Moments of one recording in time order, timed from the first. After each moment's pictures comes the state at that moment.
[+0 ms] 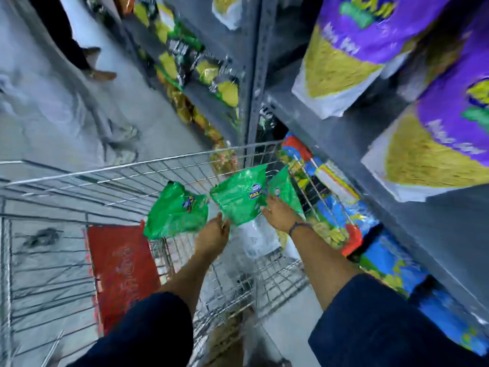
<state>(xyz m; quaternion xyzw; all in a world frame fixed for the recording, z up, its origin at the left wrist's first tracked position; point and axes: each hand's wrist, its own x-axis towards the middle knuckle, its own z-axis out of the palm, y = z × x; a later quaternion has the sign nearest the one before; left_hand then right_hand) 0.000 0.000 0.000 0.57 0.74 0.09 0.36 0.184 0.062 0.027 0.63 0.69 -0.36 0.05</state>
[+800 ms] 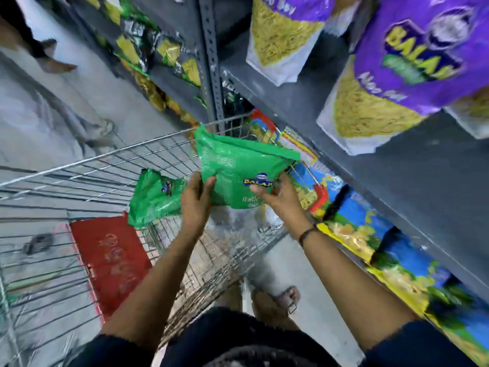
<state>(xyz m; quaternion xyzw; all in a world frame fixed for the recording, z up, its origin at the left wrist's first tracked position) 0.046 -0.013 0.136 0.47 0.64 0.39 0.46 0.217 -0.022 0.132 0.61 0.38 -0.55 -0.43</state>
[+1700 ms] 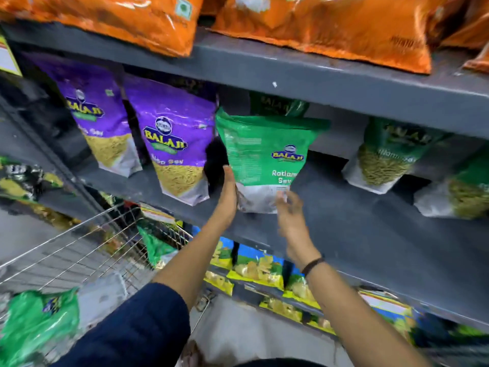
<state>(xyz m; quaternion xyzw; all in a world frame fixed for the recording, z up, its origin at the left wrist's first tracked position) 0.400 -0.035 0.234 0.49 0.42 0.39 0.66 0.469 -0.153 0.232 0.70 0.23 -0.29 -0.61</state>
